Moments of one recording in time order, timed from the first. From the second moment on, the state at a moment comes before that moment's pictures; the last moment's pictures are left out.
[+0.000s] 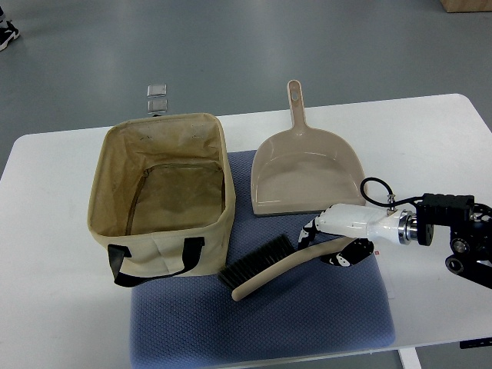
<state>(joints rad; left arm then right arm) 0.01 0.00 -0.15 -0.14 -0.06 -0.02 0.10 0.64 -0.64 0.34 1.35 -1.74 0.09 0.36</state>
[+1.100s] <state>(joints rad) 0.01 0.00 -0.15 -0.14 -0.06 -0.02 0.10 0.65 -0.79 0.52 1.36 -1.62 0.07 0.43</state>
